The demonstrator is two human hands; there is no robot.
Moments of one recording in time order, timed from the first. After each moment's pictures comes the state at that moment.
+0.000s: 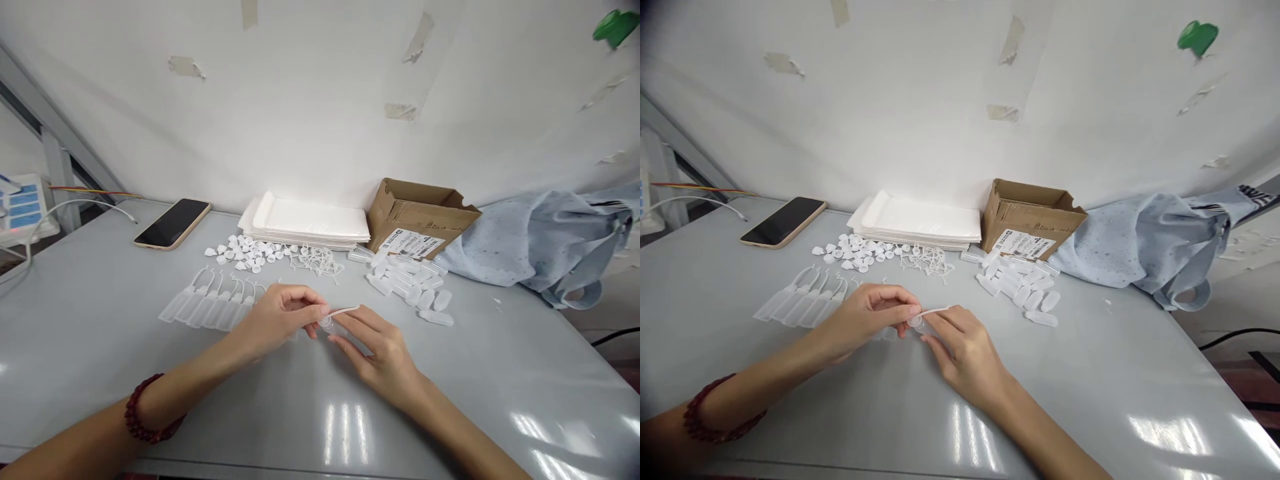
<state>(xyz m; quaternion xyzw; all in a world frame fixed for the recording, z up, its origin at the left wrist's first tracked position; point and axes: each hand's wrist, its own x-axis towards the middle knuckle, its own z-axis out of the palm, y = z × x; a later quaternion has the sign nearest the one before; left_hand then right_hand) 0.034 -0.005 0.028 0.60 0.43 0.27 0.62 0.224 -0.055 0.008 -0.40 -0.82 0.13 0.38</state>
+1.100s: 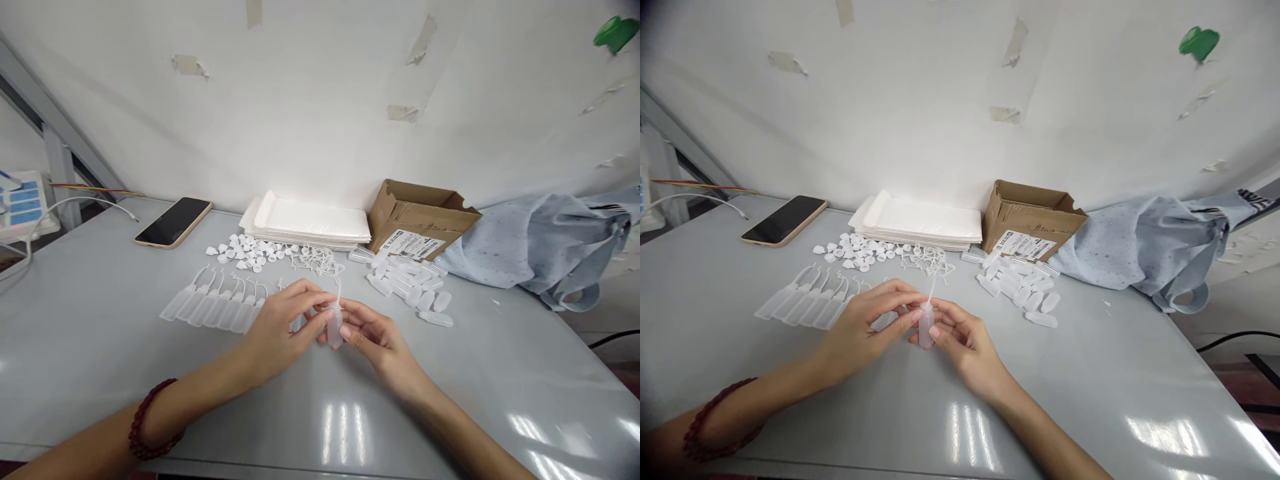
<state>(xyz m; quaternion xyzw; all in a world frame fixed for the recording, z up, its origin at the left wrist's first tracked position) 0.038 -0.021 0.021 0.77 0.36 0.37 0.38 0.219 -0.054 0.018 -0.39 -0.56 0.60 0.41</state>
